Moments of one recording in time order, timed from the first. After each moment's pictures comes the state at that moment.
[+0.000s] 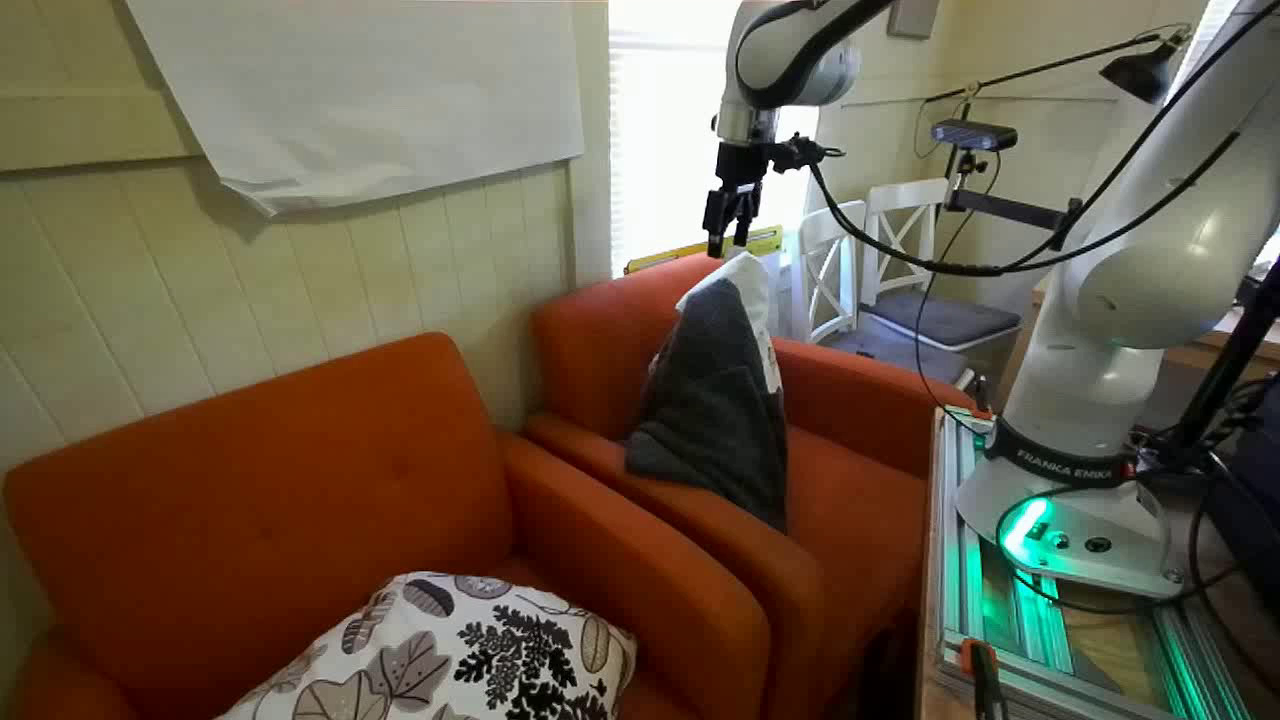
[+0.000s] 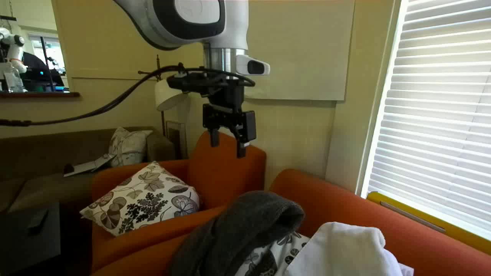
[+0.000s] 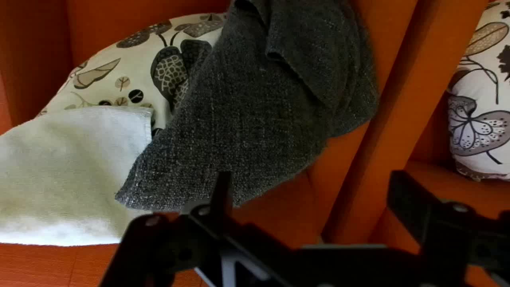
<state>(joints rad) -0.13 -0.21 -0.21 -2.38 -0.02 2.24 -0.17</state>
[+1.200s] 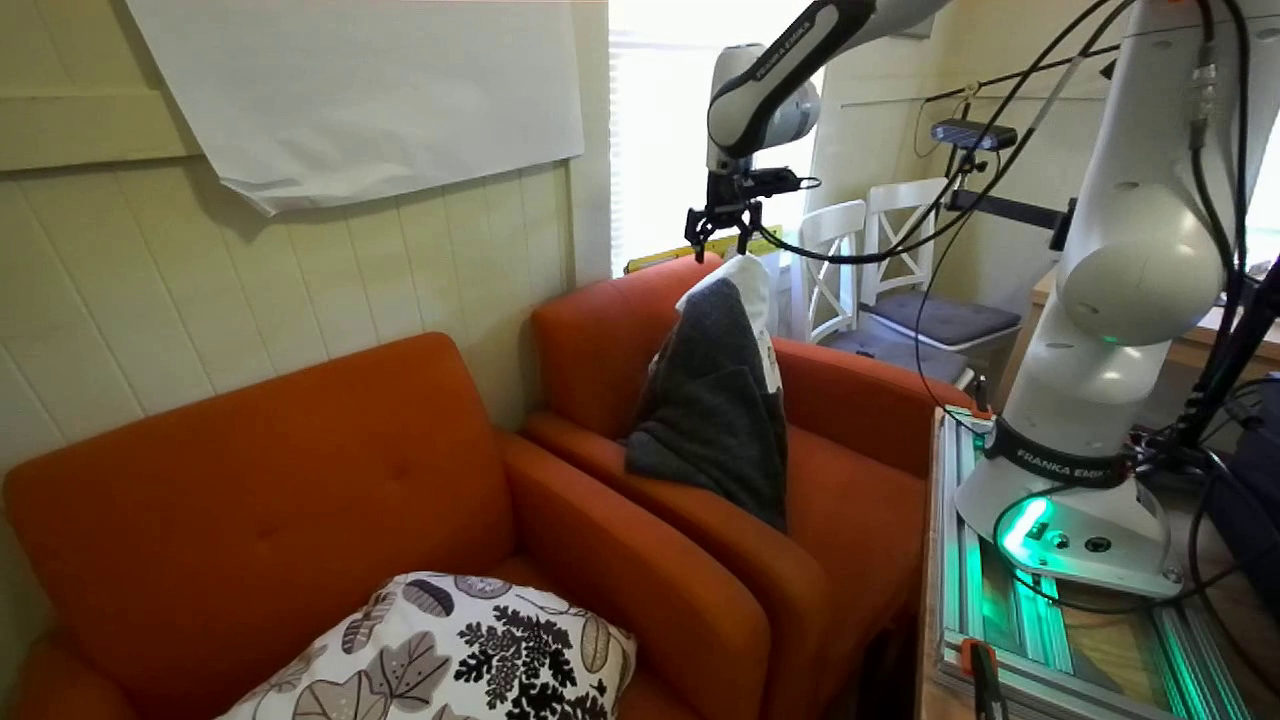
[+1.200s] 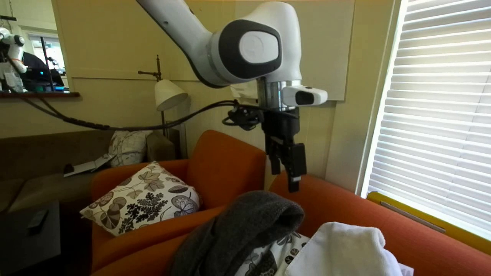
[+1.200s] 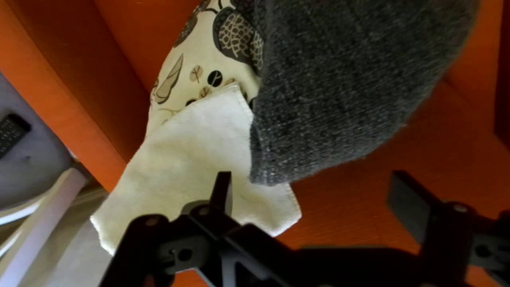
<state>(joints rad) -0.23 0.11 -0.25 -2.17 -0.10 2.40 0.29</state>
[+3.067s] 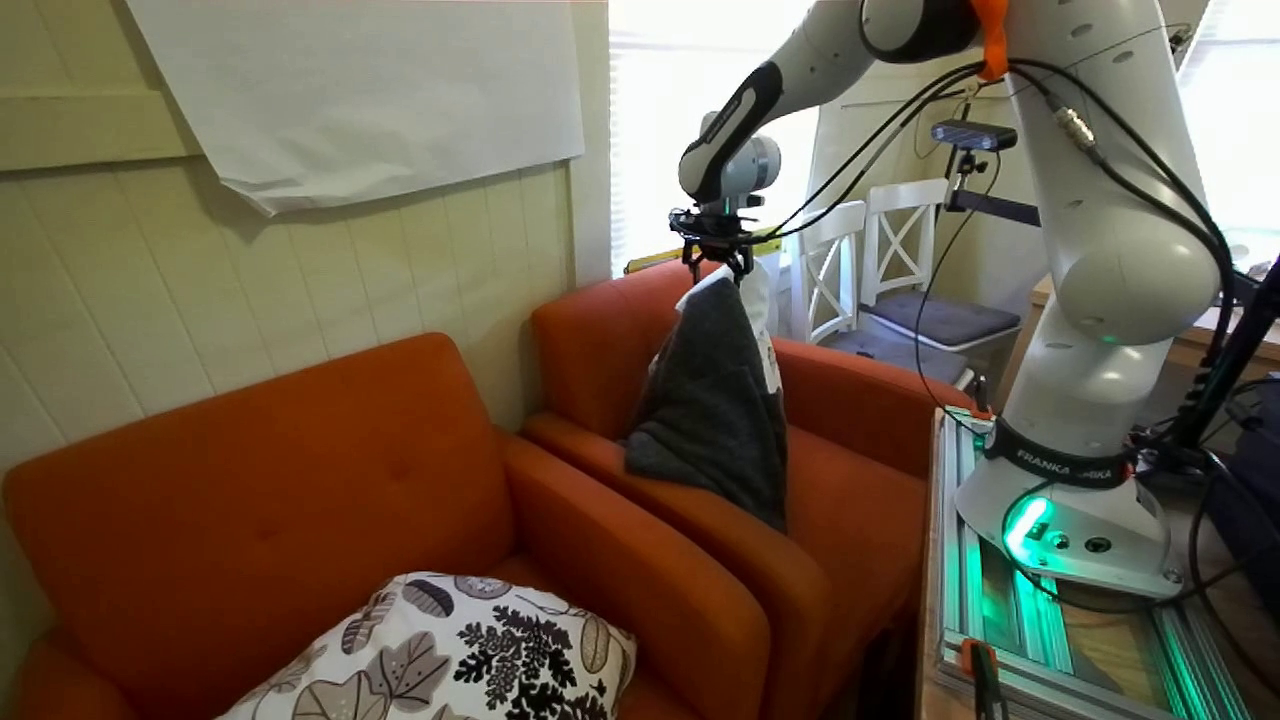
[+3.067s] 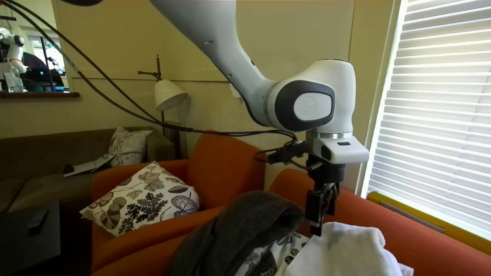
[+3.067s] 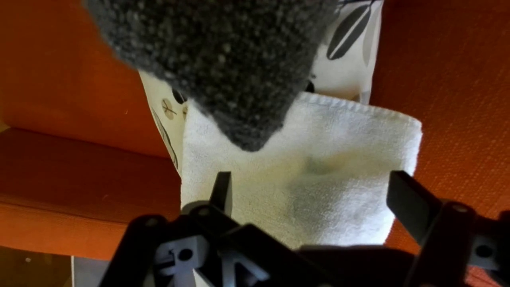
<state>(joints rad) -0.24 0.52 -0.36 -1.84 0.11 2.39 1.01</state>
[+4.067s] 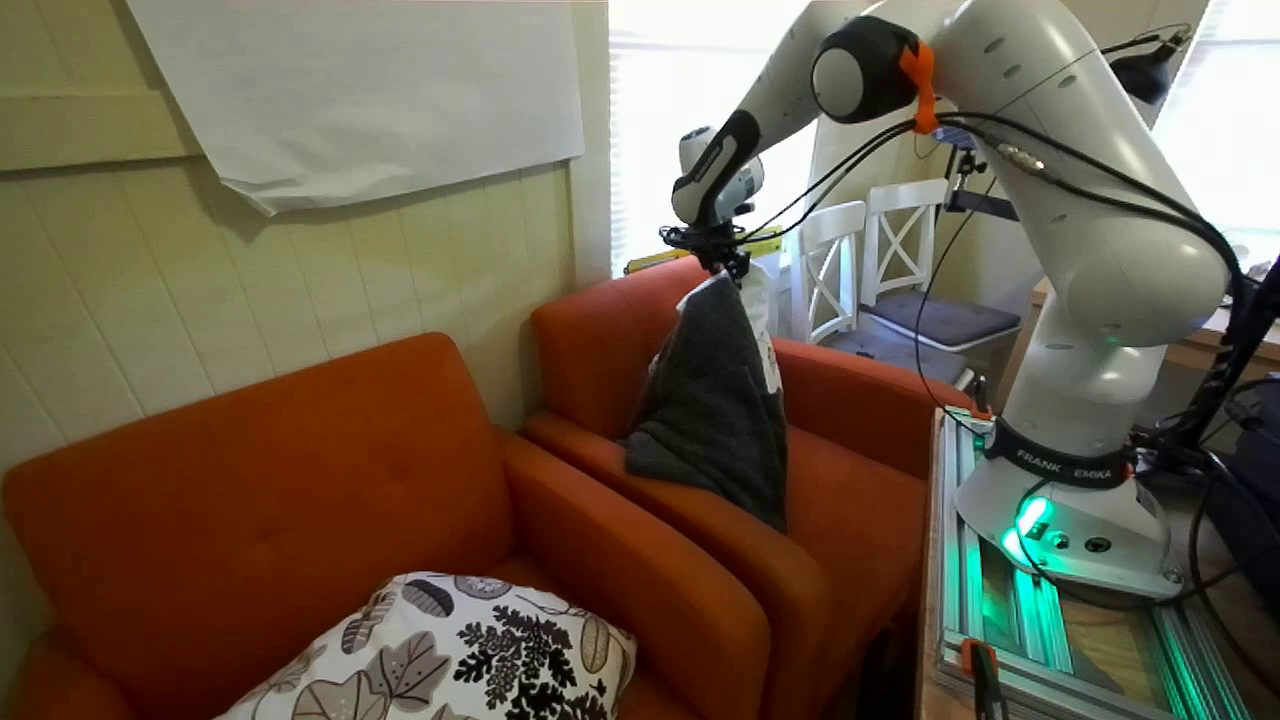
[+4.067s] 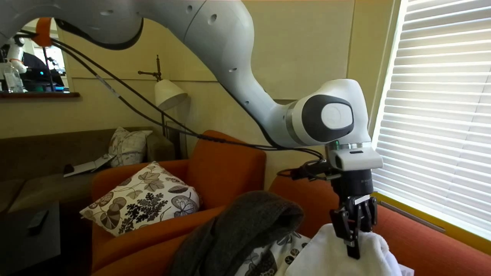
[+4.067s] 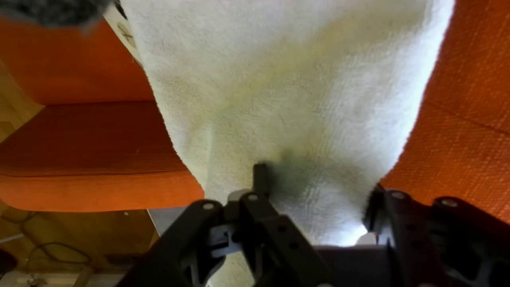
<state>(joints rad) -0.19 0.73 -0.49 -1.63 -0.06 2.32 1.42</state>
